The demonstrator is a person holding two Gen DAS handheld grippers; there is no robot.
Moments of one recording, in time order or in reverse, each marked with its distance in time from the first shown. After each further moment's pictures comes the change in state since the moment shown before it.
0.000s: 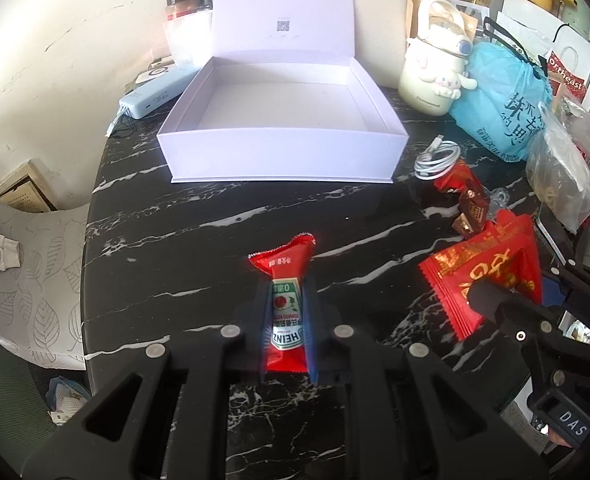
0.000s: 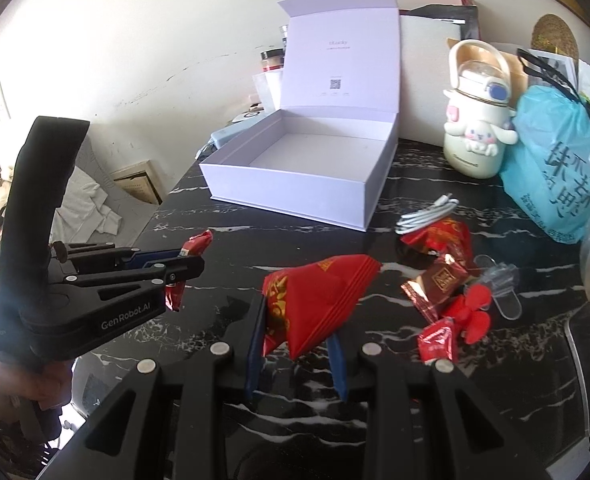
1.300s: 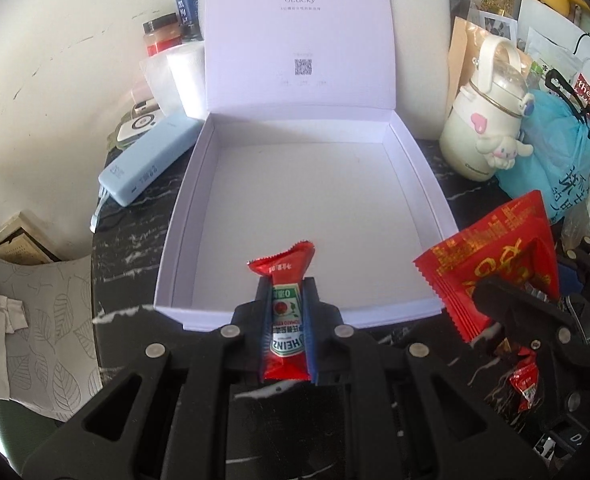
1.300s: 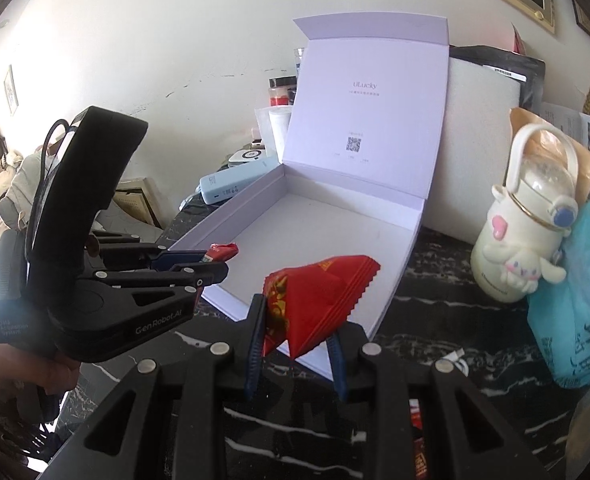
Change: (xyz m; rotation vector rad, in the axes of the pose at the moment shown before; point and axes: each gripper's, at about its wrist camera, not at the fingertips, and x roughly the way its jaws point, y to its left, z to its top) left arm 0.054 0.024 0.133 0.056 0.000 0.019; right arm 0.064 -0.020 0.117 -0.117 -0.045 0.017
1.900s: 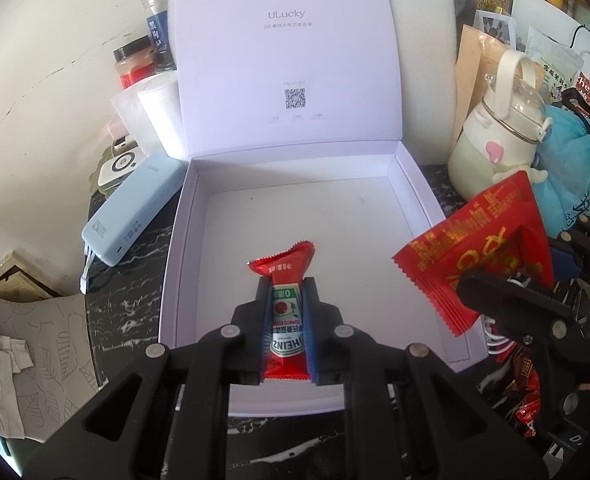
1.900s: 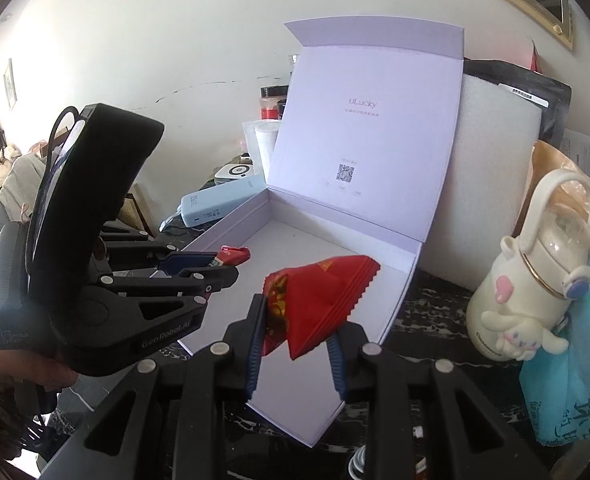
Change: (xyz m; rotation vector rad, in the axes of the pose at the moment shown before) left arm 0.029 0.000 0.050 0.070 -0.013 -0.016; right arm 0.031 -0.020 0.044 -0.037 -0.001 -0.008
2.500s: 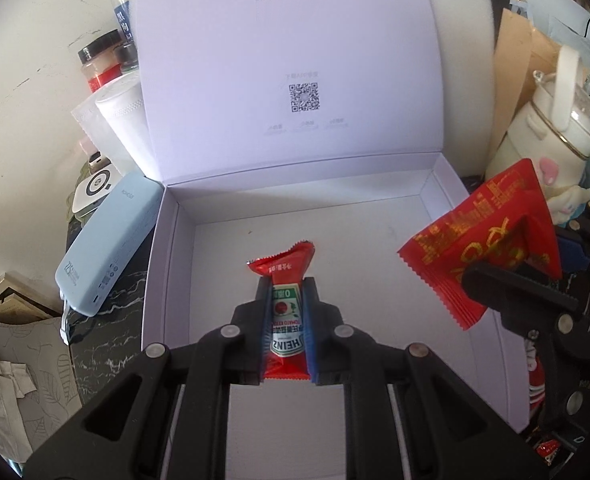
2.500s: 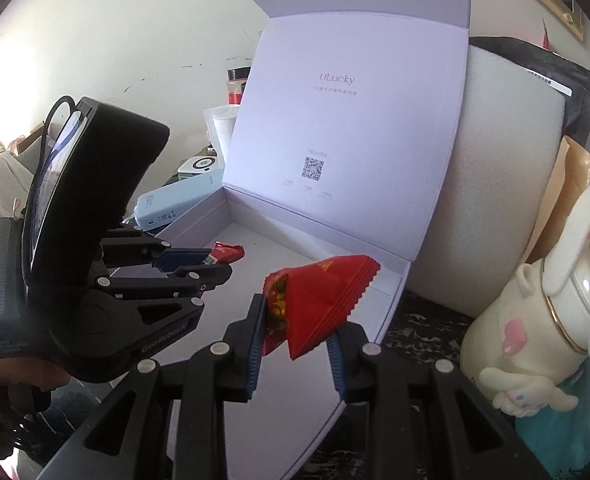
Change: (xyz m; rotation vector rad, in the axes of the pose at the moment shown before) left arm 0.065 0.007 0.037 0.036 0.037 0.015; right arm 0.058 -0.033 0.022 -0.003 0.054 -0.042
